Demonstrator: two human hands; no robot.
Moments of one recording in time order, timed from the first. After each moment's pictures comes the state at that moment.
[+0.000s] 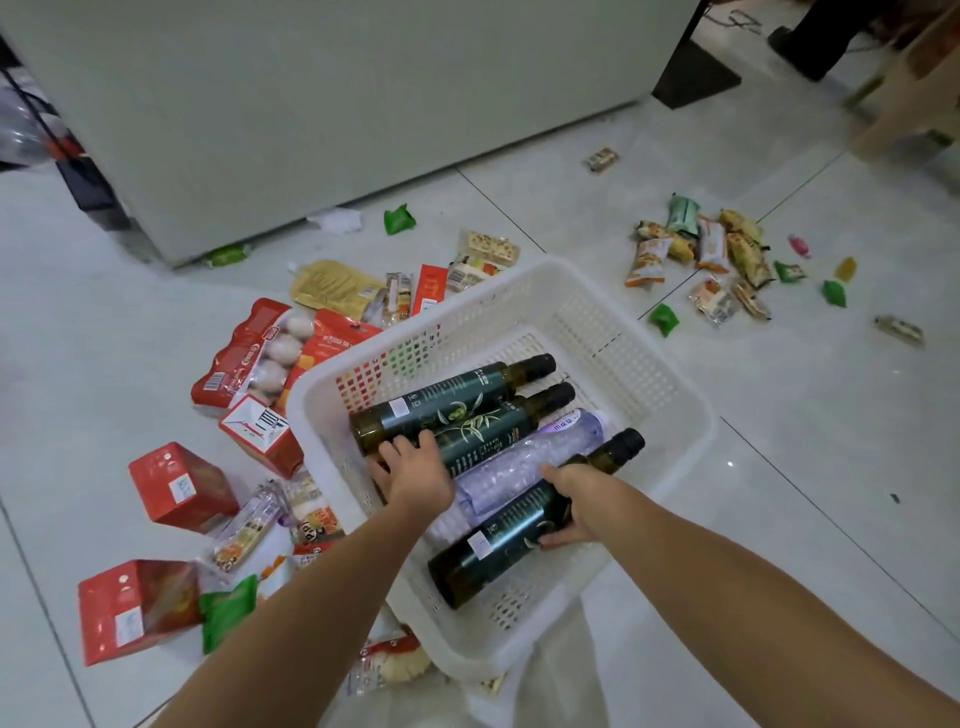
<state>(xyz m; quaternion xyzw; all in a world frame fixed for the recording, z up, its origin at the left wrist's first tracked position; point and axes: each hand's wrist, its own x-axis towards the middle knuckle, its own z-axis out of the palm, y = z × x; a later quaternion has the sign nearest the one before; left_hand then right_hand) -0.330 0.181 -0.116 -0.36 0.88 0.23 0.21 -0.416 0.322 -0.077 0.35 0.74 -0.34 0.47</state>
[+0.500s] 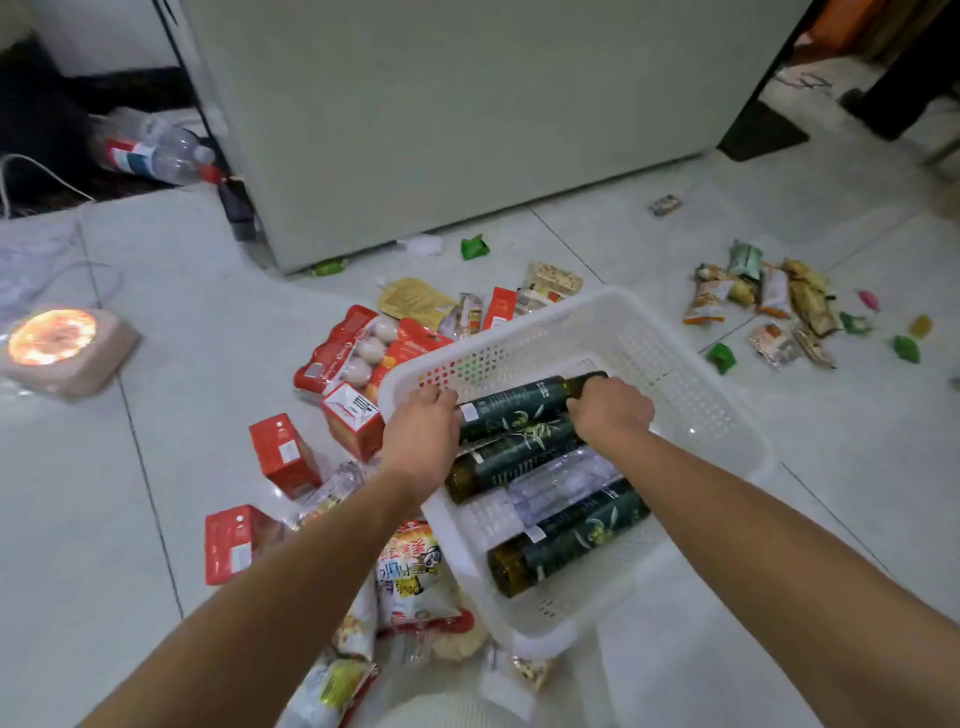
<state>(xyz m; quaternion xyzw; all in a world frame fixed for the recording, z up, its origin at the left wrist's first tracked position) -0.283 0.117 -0.071 -0.27 0.93 0.22 -0.06 -0.426 0.252 -0.014 -0.17 0.97 0.07 0.16</state>
